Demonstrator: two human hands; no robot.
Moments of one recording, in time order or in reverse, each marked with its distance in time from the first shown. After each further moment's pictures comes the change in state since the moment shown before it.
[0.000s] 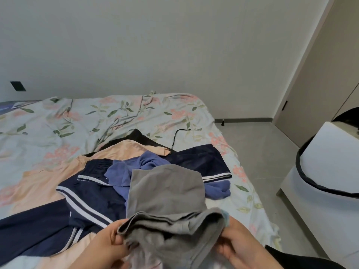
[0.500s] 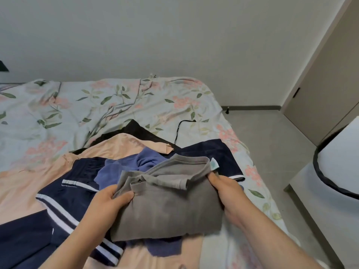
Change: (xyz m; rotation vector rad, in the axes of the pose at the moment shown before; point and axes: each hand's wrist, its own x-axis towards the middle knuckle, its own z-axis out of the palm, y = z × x) left_hand 0.098 0.048 -0.030 0.074 0.360 0.025; right_hand 0.129 -0.063 0.030 -0.387 0.220 -0.129
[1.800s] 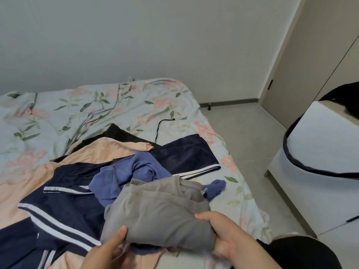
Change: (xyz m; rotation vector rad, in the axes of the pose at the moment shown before) left_hand -0.063 -0.054 0.047 -0.337 -0.004 -0.562; right_hand -0.074 0.060 -0.022 0.455 -0.118 0.537
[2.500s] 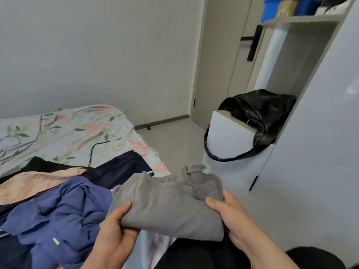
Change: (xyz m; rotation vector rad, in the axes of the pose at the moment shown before) left_hand -0.099 0.003 0.151 -0.534 -0.686 0.103; right_hand -0.179 0.006 -0.124 -0.156 0.343 -0.772
